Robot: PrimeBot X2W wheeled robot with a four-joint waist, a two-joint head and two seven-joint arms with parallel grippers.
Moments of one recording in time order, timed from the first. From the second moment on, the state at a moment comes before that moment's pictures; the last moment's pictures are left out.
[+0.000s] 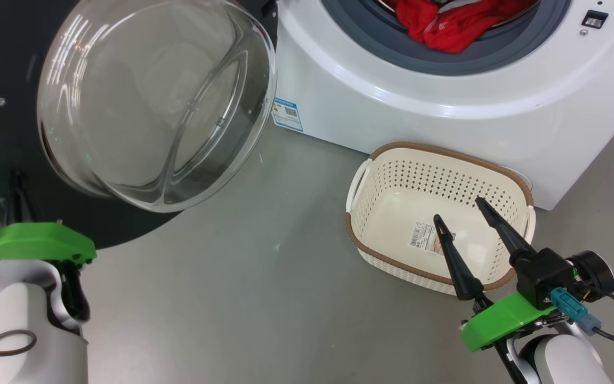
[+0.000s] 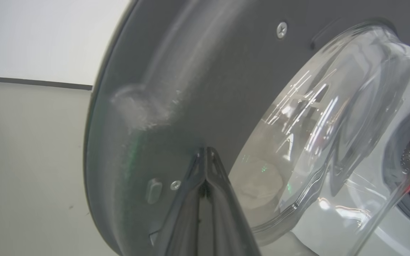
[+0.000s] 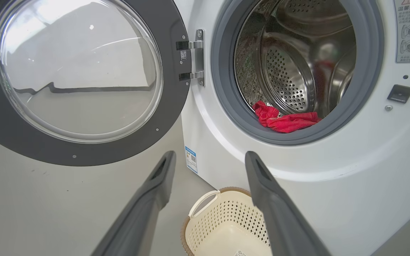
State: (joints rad) left arm -0.62 0.08 0.23 0.71 -0.34 0.09 -0.25; right arm -0.13 -0.05 0.08 0.08 0.06 0.12 -0.10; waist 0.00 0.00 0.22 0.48
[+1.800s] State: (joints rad) left arm -0.13 0.08 -0.05 0.09 -0.29 -0.01 -0.26; right arm -0.07 -0.05 -0.05 0.14 0.13 0.12 -0.26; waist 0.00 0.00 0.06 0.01
